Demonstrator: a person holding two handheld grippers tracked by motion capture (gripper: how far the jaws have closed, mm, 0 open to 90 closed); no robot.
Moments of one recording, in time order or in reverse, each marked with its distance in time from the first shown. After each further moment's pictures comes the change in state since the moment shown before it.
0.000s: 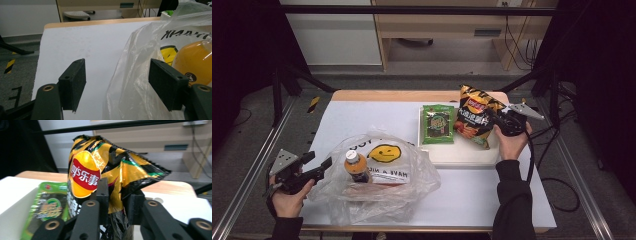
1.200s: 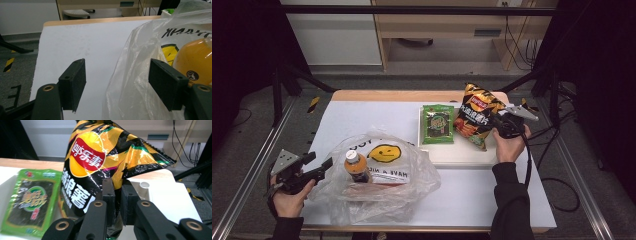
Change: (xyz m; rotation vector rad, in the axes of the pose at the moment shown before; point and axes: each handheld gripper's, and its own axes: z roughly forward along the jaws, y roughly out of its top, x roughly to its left) left arm 0.000 -0.002 0.001 0.009 0.000 -0.007; right arm 0.010 -0.002 -0.003 0.100 -0.129 -0.025
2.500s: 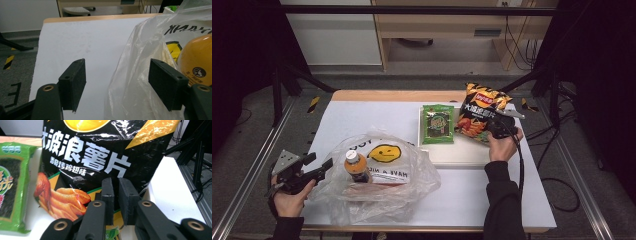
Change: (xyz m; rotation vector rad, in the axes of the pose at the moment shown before) left arm 0.002 -0.004 0.003 0.015 0.001 -0.004; right arm 0.007 -0.017 0.023 0.165 -0.142 0.003
